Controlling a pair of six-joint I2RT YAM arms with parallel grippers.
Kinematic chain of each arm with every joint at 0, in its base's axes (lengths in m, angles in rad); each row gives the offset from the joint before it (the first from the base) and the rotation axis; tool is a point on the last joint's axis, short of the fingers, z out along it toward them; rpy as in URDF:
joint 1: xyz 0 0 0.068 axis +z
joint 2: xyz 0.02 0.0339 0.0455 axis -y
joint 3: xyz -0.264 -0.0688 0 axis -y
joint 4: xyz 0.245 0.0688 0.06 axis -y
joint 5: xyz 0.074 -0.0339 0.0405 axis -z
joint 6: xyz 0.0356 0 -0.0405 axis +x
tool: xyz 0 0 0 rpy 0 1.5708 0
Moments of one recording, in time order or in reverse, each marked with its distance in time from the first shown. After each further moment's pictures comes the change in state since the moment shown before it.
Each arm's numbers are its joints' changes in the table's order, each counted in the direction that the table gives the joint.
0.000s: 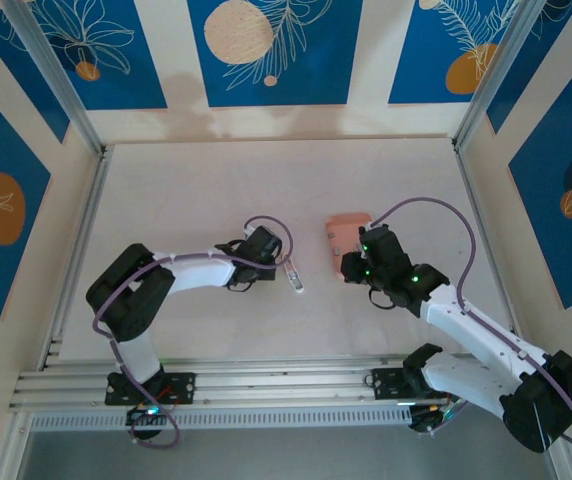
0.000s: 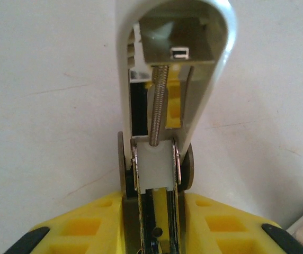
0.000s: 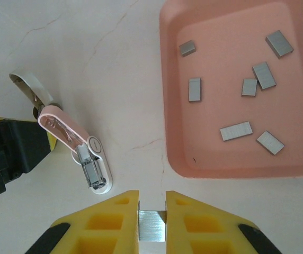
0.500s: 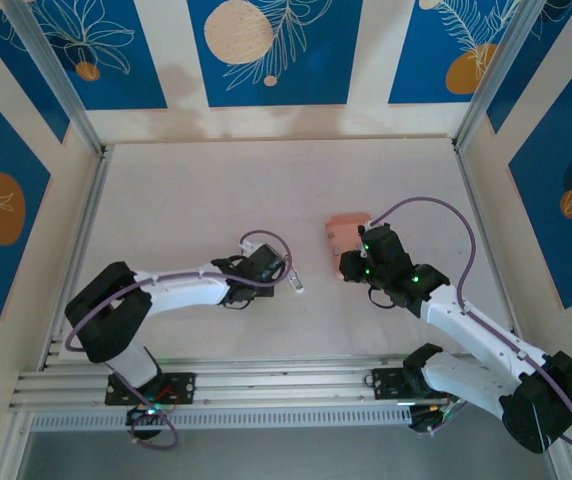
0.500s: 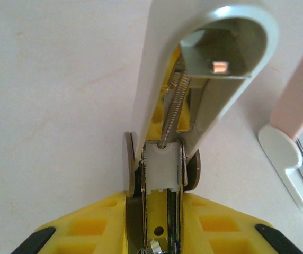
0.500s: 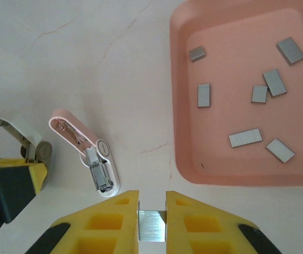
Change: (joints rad) left arm -0.136 0.165 -0.087 -0.137 -0.084 -0.173; right arm -0.009 0.000 -0.009 0.036 -0.029 -0.015
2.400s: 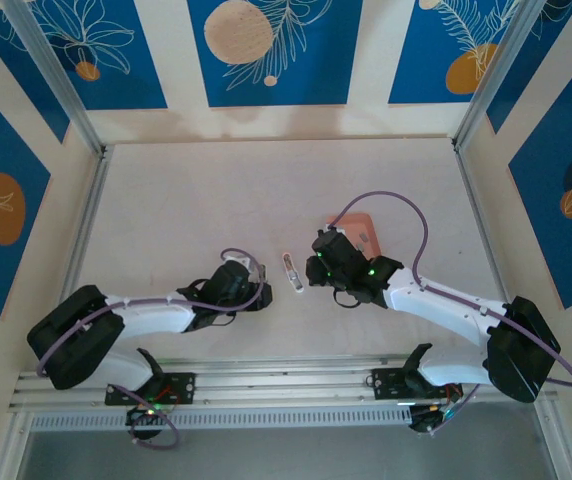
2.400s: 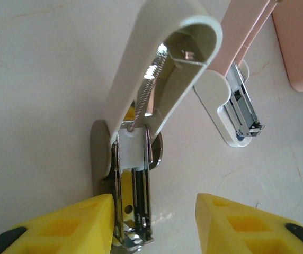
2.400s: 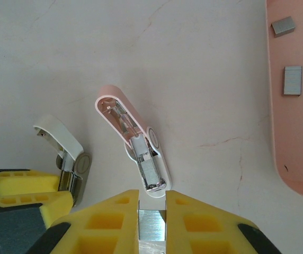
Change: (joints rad) left arm 0.095 0.200 -0.399 0.531 0.335 0.011; right arm 0.270 -0.271 0.122 0.066 0.143 0.132
